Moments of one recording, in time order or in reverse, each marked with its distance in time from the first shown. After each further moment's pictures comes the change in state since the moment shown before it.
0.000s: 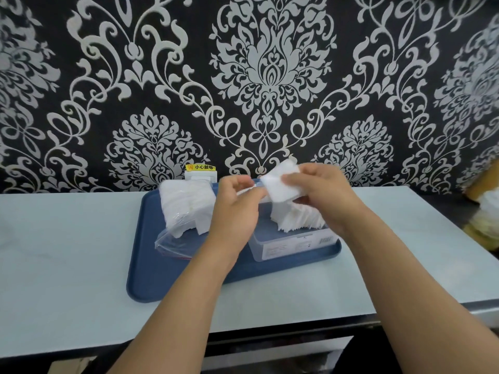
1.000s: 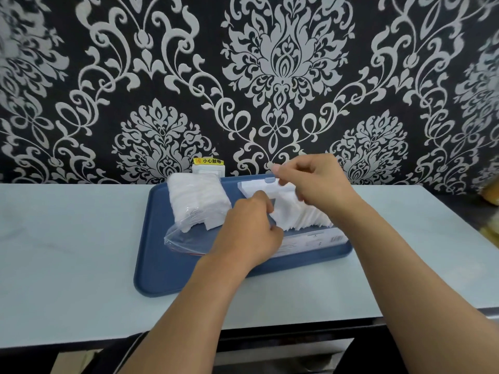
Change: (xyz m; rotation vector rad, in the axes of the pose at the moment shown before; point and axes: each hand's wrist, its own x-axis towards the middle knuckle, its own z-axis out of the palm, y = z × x) left_hand 0.003 -0.026 -0.012 0.901 -0.177 0.266; right_hand 0.010 -0.004 0.021 -0.296 -0.008 -0.195
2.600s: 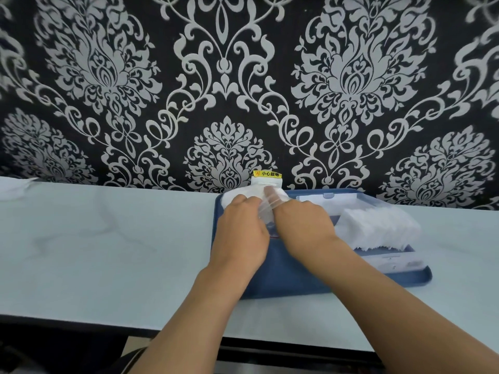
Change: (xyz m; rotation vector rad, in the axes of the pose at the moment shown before) left_hand -0.027 -0.056 -0.076 0.201 0.365 -0.131; right_hand -0.008 -0.028 0.130 -1.100 -0.204 -0.304
